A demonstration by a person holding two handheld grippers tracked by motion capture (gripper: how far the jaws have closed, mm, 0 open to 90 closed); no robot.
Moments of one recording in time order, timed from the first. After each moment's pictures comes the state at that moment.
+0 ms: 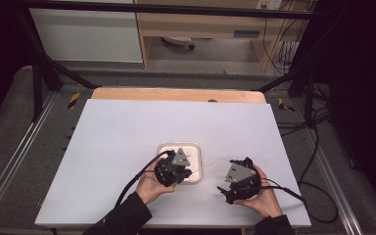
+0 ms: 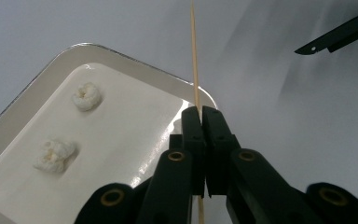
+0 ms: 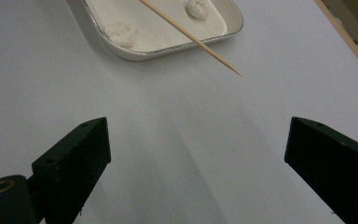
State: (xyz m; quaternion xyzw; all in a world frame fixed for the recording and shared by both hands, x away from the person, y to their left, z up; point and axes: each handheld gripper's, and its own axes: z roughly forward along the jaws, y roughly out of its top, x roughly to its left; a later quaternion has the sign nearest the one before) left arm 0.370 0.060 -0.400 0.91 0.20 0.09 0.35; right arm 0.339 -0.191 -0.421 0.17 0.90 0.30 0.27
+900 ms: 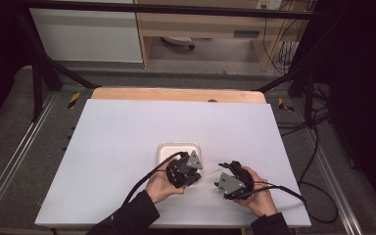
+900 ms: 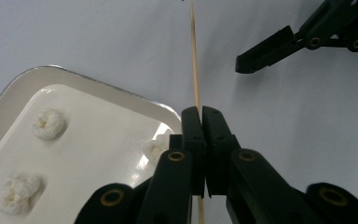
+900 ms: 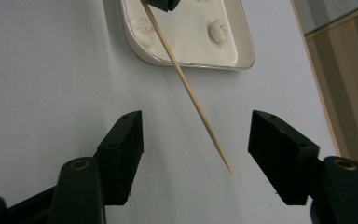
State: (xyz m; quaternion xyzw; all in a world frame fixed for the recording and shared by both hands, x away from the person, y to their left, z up) left arm 0.367 0.029 -0.396 0.93 0.17 0.08 0.32; right arm 0.335 -0.175 -0.424 0.01 0.91 0.25 0.34
